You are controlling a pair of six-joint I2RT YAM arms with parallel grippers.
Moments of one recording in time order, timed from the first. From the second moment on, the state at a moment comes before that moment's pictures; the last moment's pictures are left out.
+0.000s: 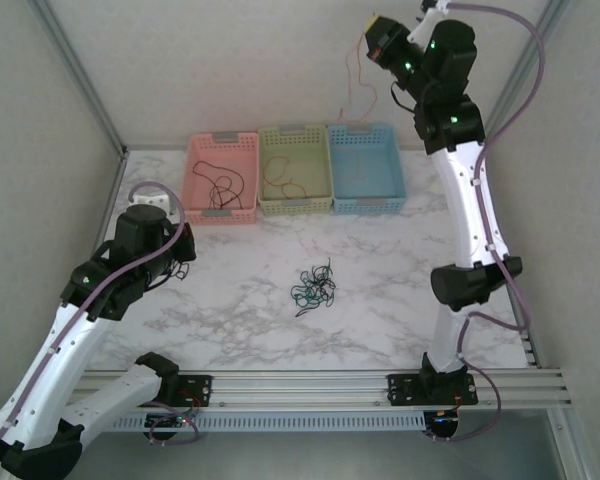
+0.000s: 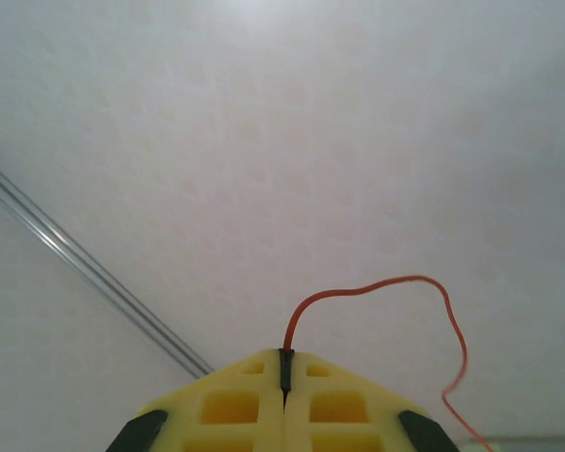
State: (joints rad) left arm -0.46 0.86 1.14 -0.91 -0.24 -0.47; right arm 0.31 1.96 2.55 -0.43 -0.22 0.72
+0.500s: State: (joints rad) left arm -0.46 0.86 1.13 -0.91 -0.24 -0.47; right arm 0.36 2.30 2.72 -0.43 -0.24 0.80
